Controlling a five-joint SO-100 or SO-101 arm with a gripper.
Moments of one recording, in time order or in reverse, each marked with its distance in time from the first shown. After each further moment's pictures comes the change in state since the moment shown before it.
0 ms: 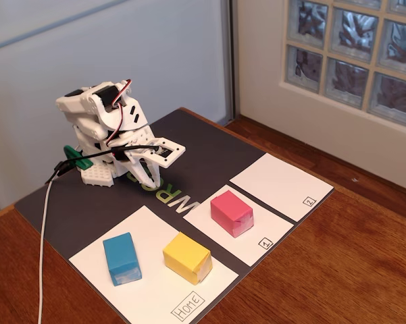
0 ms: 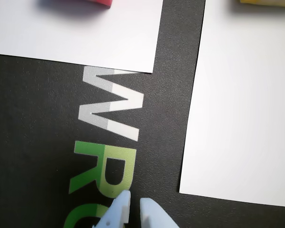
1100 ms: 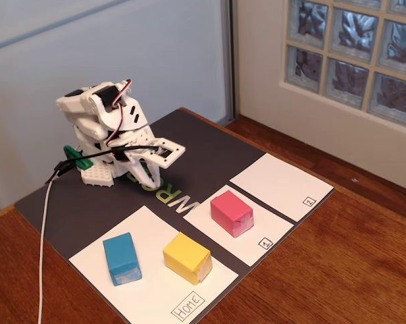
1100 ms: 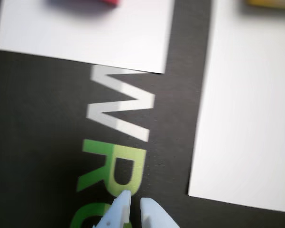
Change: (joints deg) arm -3.5 0.0 0.1 0.0 0.5
